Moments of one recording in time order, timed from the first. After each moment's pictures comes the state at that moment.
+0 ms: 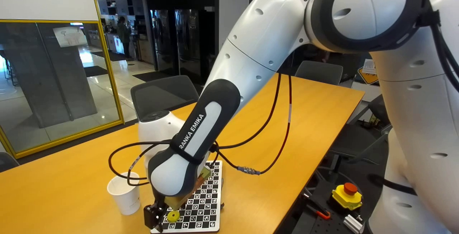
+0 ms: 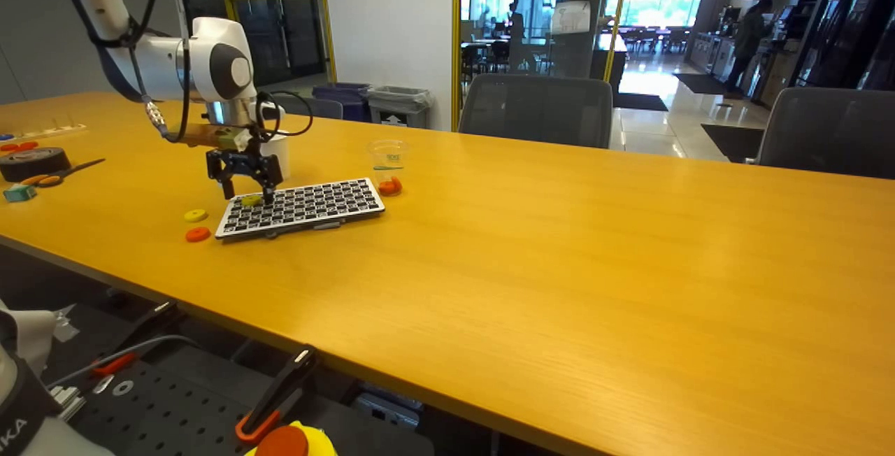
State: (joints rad) arm 0.38 0.49 0.12 -2.13 -0.06 2.58 0.32
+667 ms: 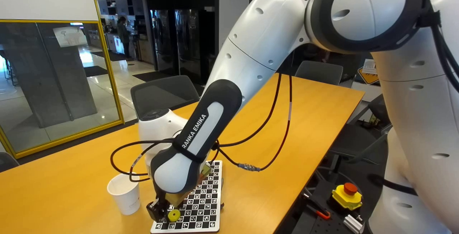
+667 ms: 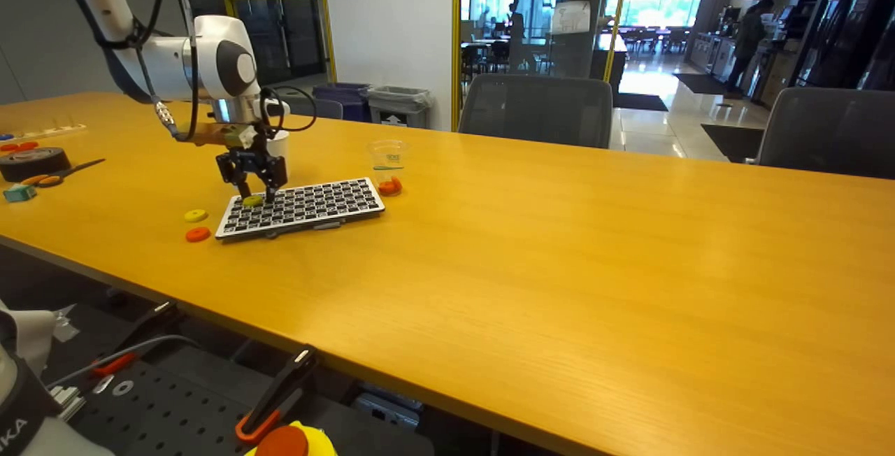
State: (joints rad) arm 0.39 0.49 0.09 -2.12 -0.11 2.58 0.37
